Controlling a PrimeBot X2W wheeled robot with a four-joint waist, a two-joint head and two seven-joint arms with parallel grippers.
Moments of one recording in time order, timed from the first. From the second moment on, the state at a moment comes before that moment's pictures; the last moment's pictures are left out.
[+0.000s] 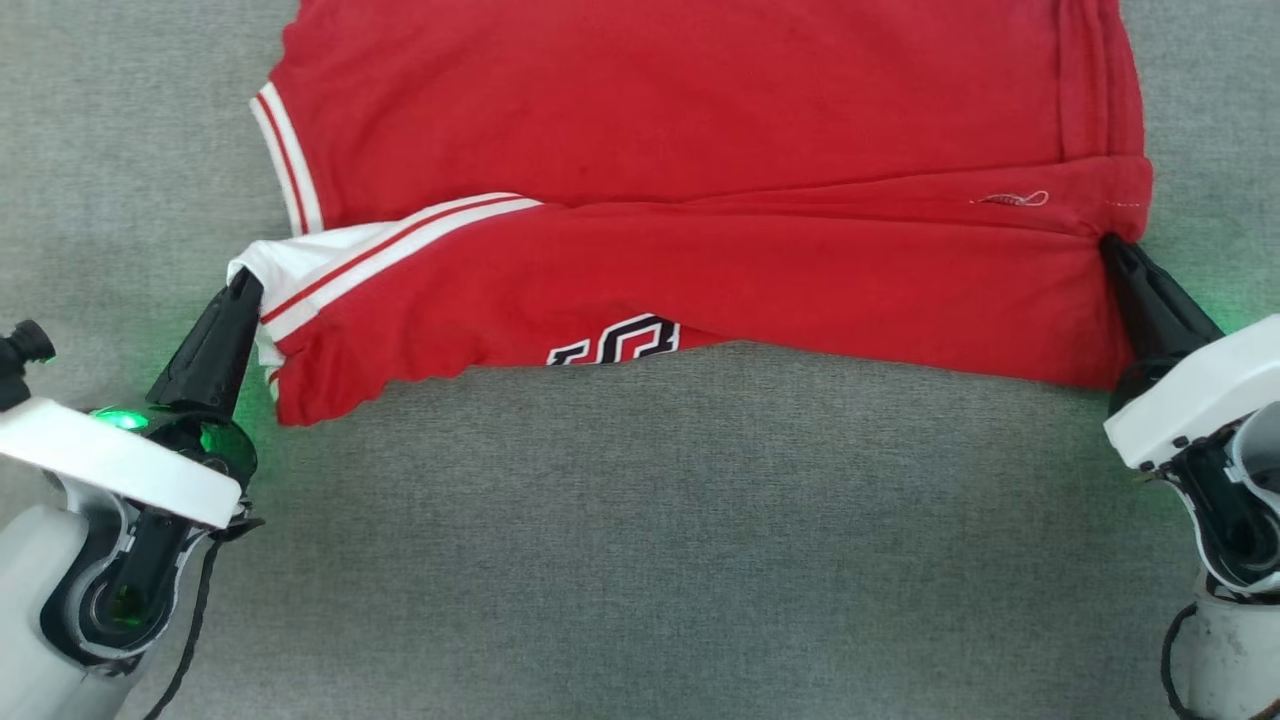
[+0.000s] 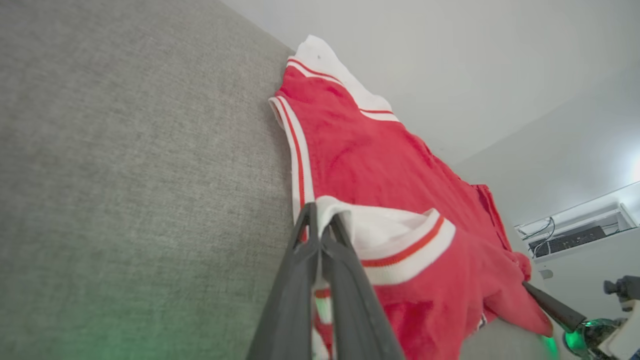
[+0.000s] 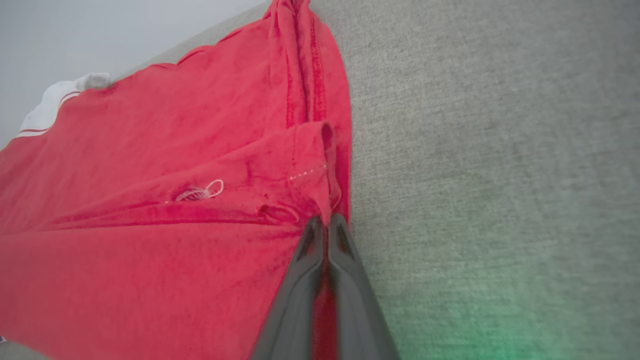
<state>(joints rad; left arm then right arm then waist) -0.41 0.76 -0.52 0.06 -1.40 -0.13 -0.26 -0.34 -0.05 -0.23 -0.09 0.44 0.13 0.52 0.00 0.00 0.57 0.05</state>
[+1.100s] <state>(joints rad) -0.58 1.25 -0.83 -0.08 -1.44 -0.13 0.20 -0.36 -0.05 -0.15 -0.15 0.43 0.13 0.41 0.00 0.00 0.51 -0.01</state>
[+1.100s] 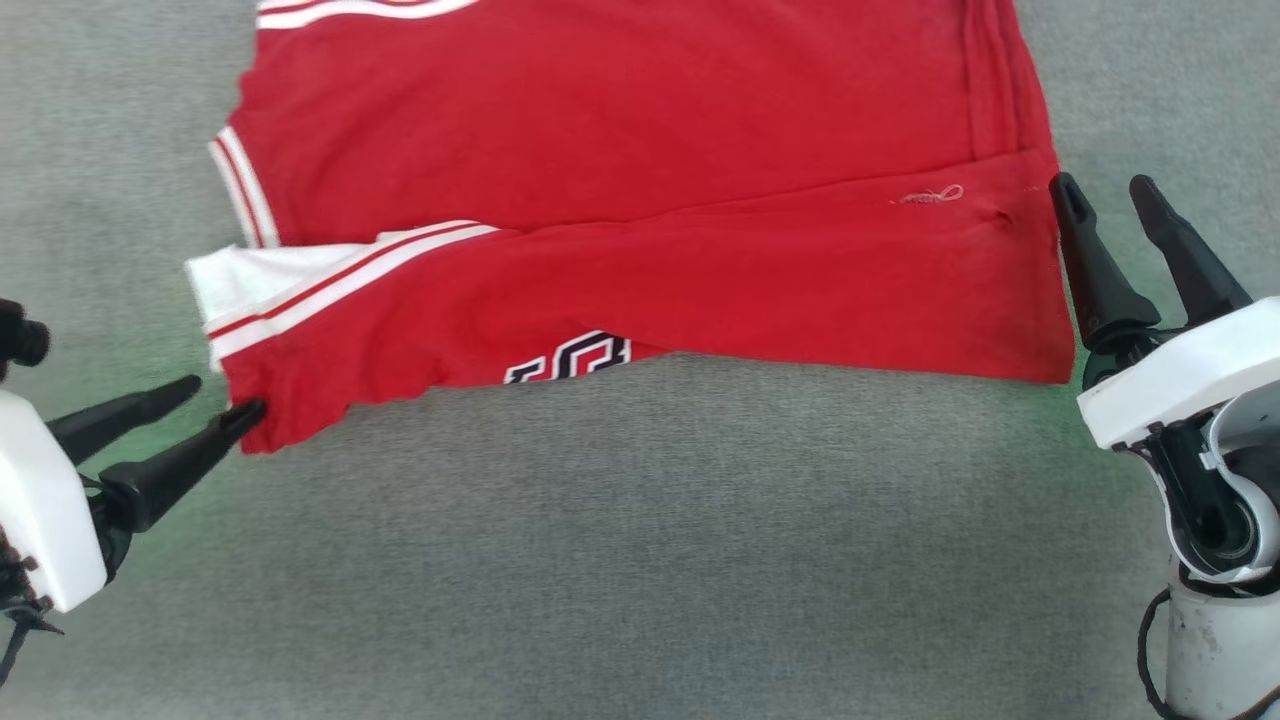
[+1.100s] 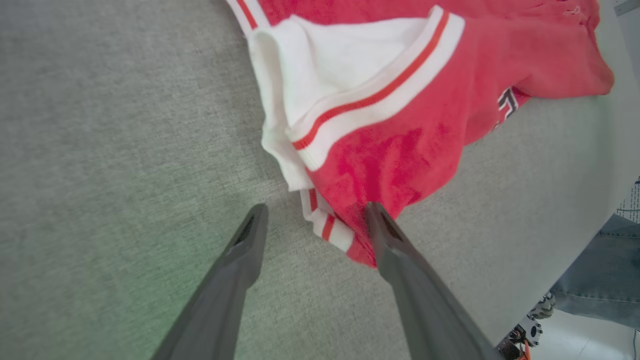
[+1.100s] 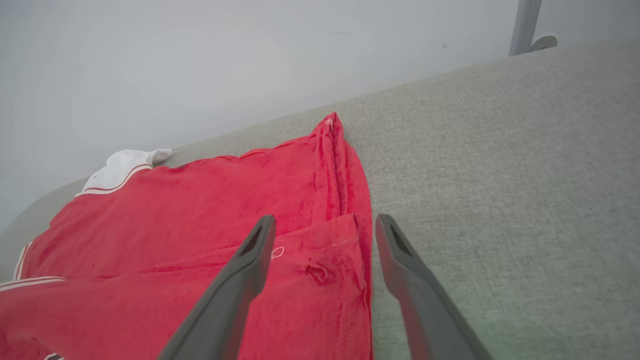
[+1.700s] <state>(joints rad) -0.67 1.25 -0.88 -0.02 -1.57 -0.13 0.35 -0.35 -0.05 -0.11 -0.18 0.43 0.13 0.40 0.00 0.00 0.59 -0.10</state>
